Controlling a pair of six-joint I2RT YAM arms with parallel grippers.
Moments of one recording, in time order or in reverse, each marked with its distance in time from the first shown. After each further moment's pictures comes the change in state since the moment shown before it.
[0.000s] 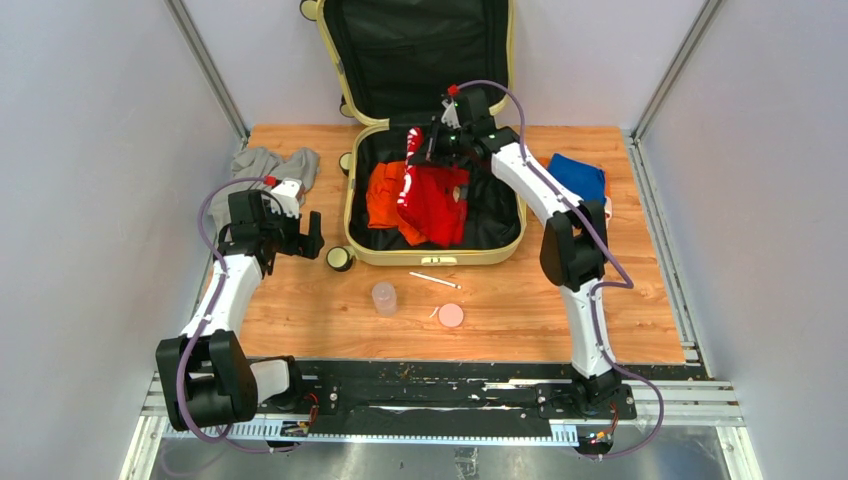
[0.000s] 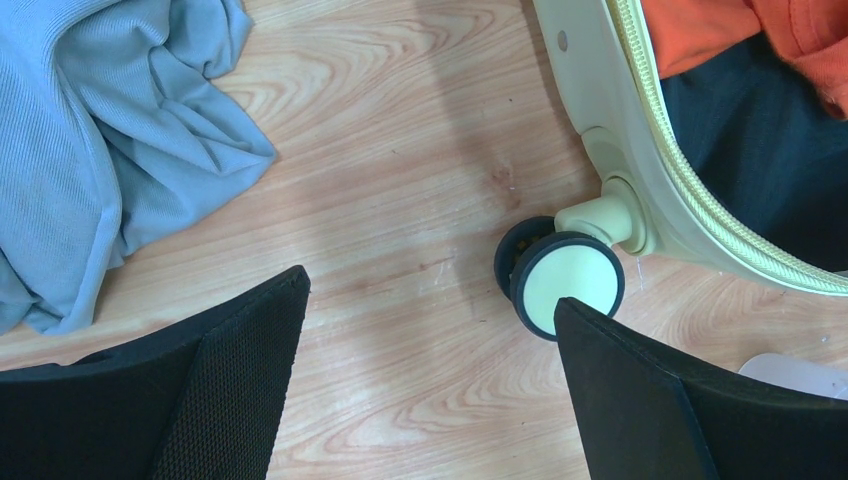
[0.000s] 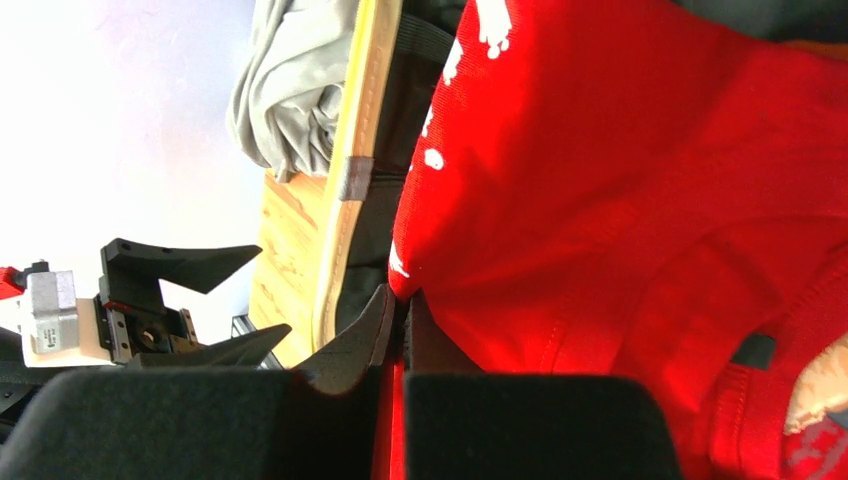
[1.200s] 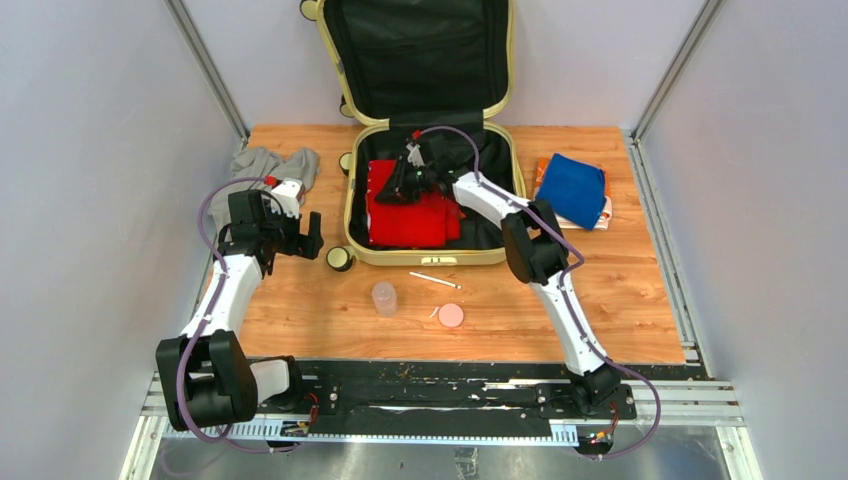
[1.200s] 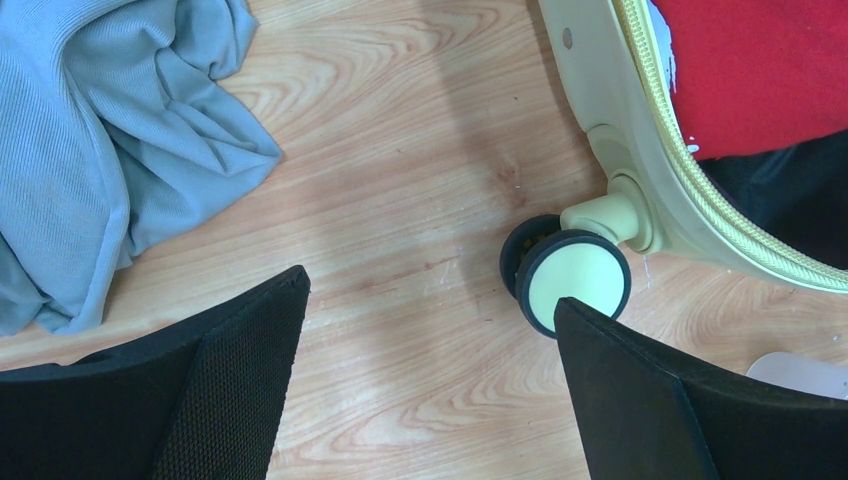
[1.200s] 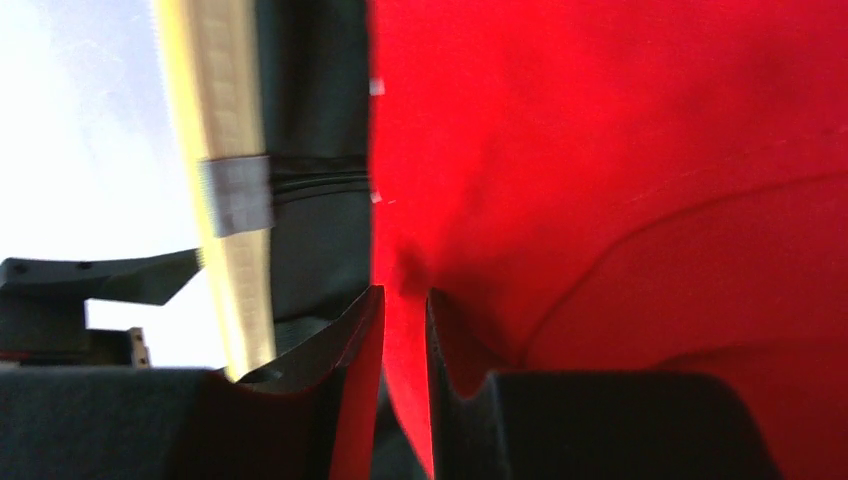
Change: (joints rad) left arm 0.000 0.000 0.000 0.000 -0.006 0.015; right arm 0.106 0.268 0.025 0.245 -0.110 0.190
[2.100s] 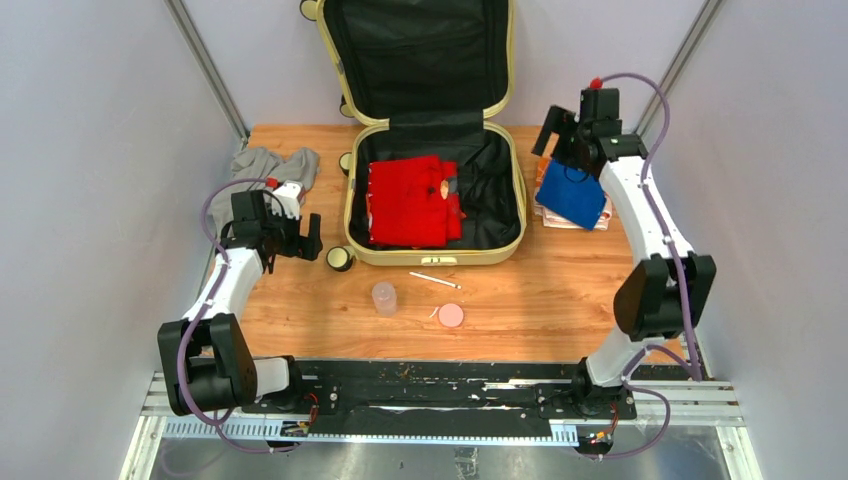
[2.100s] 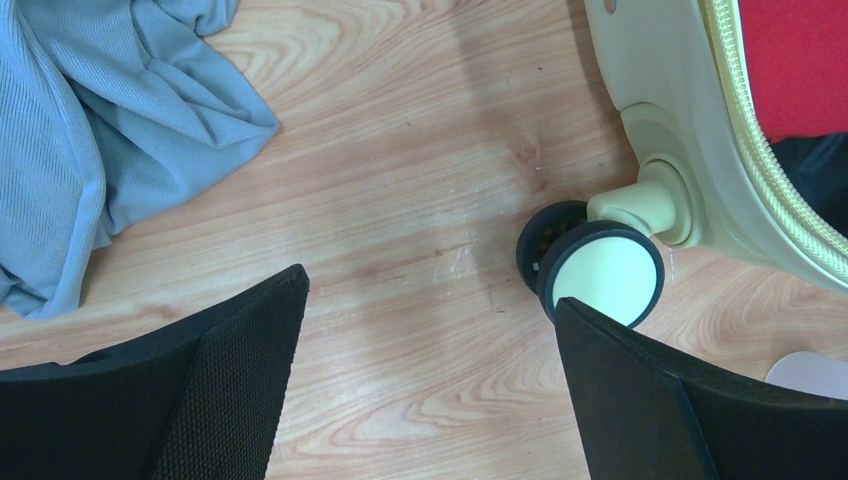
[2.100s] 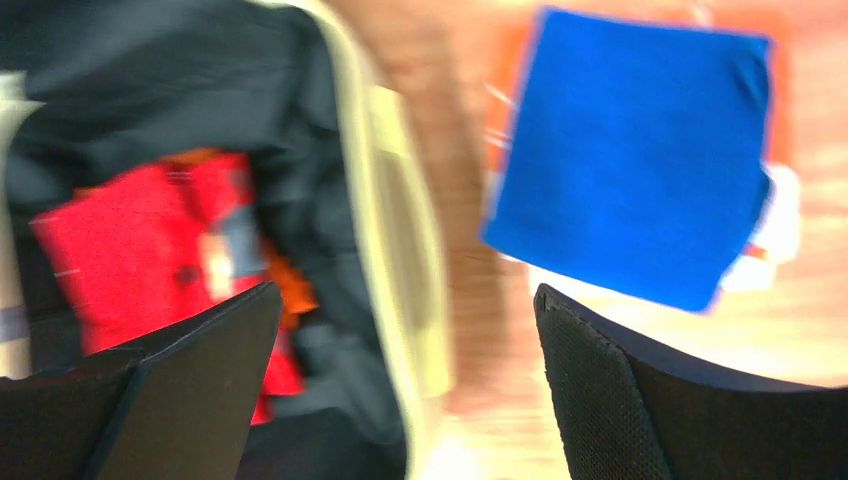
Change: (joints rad) left arm 0.009 0.071 0.010 -0.011 -0.024 0.000; right arm -0.453 -0.831 -0.419 -0.428 0.566 -0.455
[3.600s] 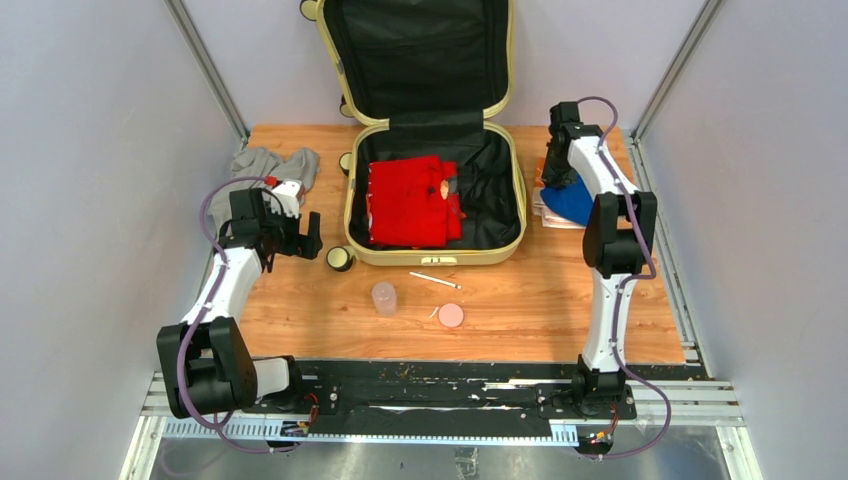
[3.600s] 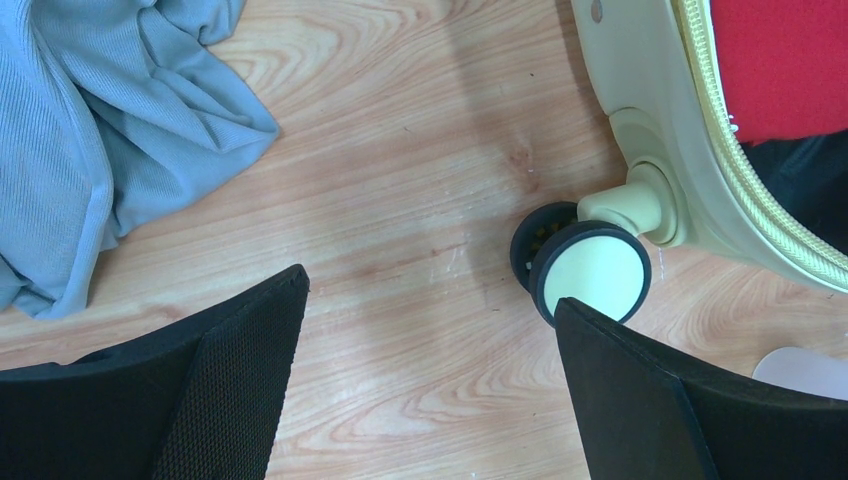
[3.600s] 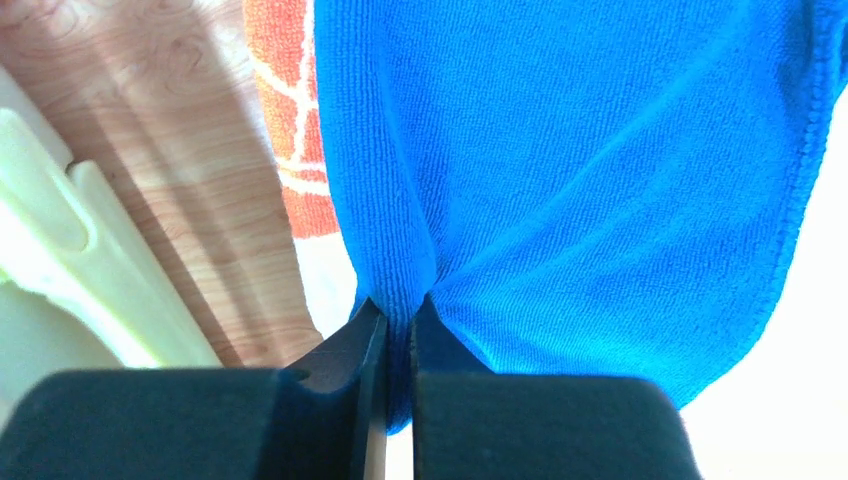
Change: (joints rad) left arm 0.000 -0.010 0.018 -0.023 0.010 -0.002; right arm -0.055 0.576 0.290 -0.235 0.232 -0.109
